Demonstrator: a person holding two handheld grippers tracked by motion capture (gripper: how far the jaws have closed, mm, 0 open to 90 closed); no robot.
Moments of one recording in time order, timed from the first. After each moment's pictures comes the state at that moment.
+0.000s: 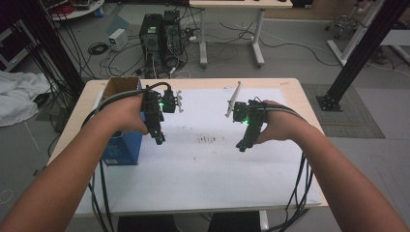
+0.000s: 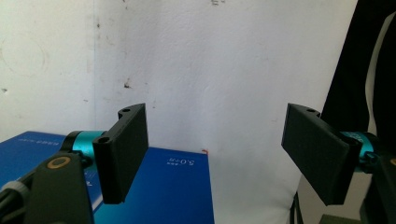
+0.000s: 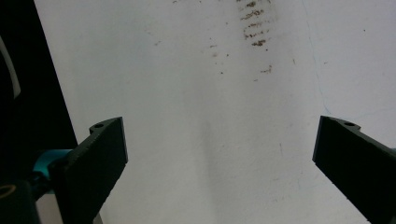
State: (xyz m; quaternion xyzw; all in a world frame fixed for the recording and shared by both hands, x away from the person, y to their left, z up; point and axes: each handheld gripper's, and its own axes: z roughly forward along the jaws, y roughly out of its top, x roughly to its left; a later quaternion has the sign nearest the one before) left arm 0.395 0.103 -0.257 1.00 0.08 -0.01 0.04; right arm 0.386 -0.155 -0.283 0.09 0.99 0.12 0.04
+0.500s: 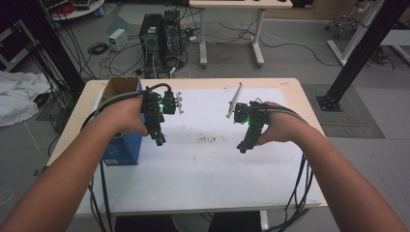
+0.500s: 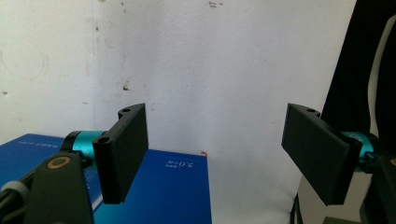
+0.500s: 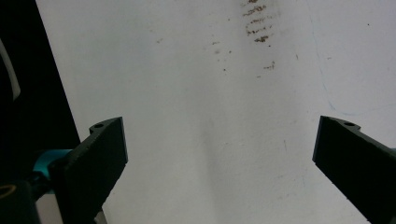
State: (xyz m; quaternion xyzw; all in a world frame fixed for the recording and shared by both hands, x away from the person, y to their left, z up) left arm 0.392 0.104 -0.257 1.00 0.08 0.00 0.04; right arm 0.383 -0.158 -0.283 0.10 0.99 0.12 0.03
